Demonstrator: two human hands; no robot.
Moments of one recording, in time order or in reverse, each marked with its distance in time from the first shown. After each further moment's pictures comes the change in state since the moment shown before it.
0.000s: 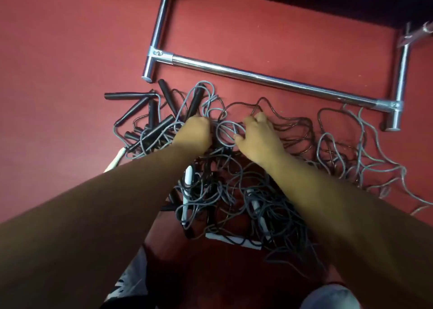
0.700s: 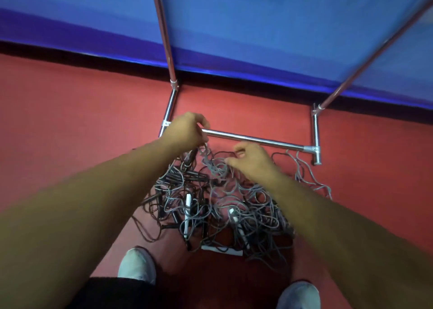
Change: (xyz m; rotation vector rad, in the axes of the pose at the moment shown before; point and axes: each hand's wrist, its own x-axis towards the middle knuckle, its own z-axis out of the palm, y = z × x) left_hand -0.122 0.119 -0.203 -0.266 0.092 0.087; right_hand -0.142 -0.049 -0.164 0.472 0.088 -0.032
